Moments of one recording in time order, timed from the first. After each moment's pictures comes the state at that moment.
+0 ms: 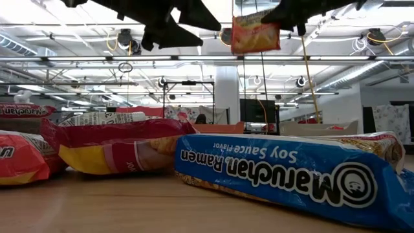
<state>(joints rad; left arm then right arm) -0.33 1.60 0.87 0.49 -0.77 -0.21 -0.49 0.90 0.81 -0.01 0.01 0.05</state>
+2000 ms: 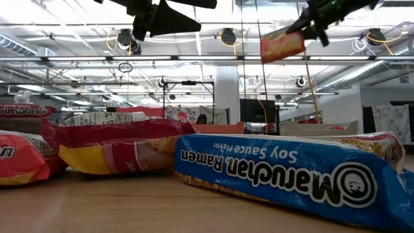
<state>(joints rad) -0.45 1.60 0.87 0.48 -0.75 -0.21 -1.18 0.96 1.07 -0.41 -0.56 0.23</state>
